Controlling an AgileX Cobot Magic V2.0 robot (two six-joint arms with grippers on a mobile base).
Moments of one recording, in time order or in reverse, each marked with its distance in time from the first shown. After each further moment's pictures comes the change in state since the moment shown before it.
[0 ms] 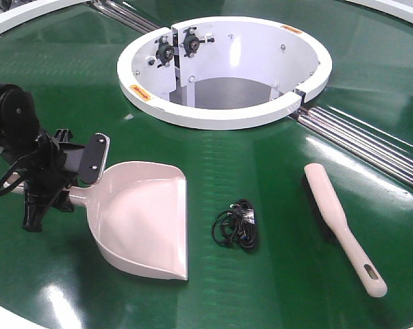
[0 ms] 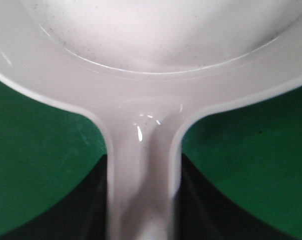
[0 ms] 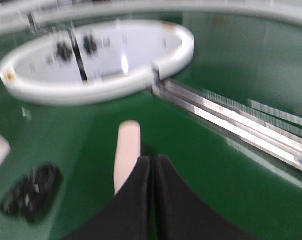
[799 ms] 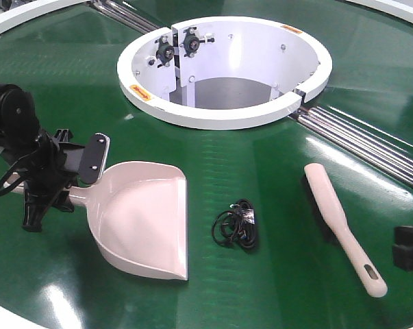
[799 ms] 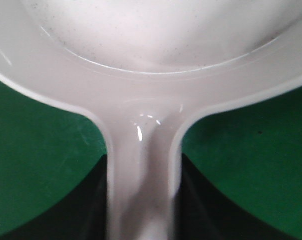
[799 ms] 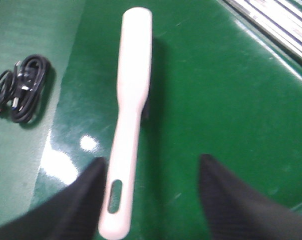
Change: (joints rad) left arm 0.000 0.000 0.000 0.000 0.000 0.000; right arm 0.091 0.467 -0.228 -0.015 0.262 -0.028
